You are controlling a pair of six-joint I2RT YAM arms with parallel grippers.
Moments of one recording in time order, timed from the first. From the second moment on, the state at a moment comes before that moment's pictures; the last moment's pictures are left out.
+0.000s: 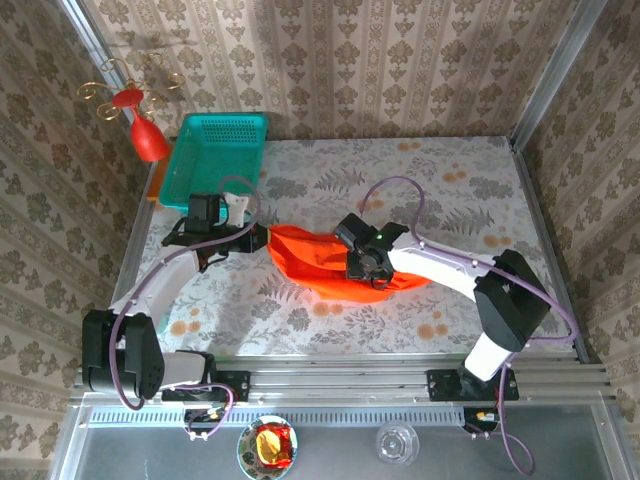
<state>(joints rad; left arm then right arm) -0.21 1.29 0.85 -0.38 0.61 -0.14 0.75 1.67 1.17 -0.79 0.21 0.75</state>
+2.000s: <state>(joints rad) 0.06 1.13 0.73 -0.46 0.59 -0.17 0.29 1.16 0.98 -1.05 0.05 0.49</state>
